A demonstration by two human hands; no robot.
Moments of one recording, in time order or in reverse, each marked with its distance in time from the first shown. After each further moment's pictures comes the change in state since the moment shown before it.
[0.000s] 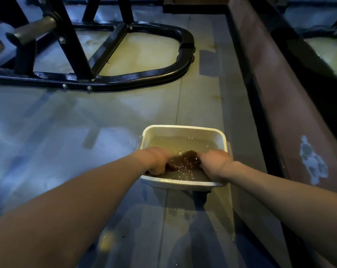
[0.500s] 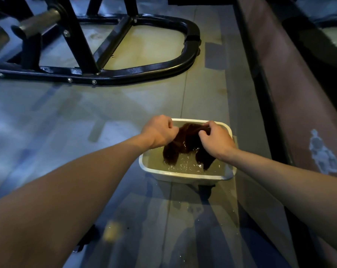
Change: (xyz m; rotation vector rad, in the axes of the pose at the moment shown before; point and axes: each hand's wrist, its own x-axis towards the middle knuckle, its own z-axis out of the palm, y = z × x) left_hand -0.005 -0.015 -0.031 -0.577 0.594 -0.080; right_hand 0.008 -0.008 -0.022 0.951 0.427 0.201
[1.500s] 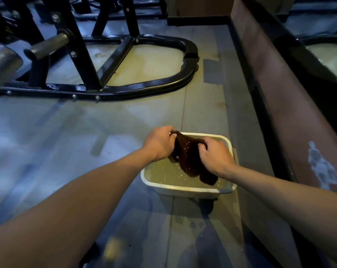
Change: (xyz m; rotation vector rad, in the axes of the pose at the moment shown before) left_hand 0.001 0.002 -0.003 0.046 0.060 0.054; right_hand -0.011 -0.005 0.000 -0.013 -0.010 -0.096
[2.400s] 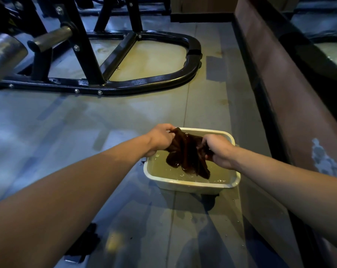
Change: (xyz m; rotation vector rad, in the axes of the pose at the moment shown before) left_hand -0.012 0.001 -0.012 -0.629 -0.231 -0.318; right_hand 0.006 -0.022 -0.009 0.752 -0.255 0.496
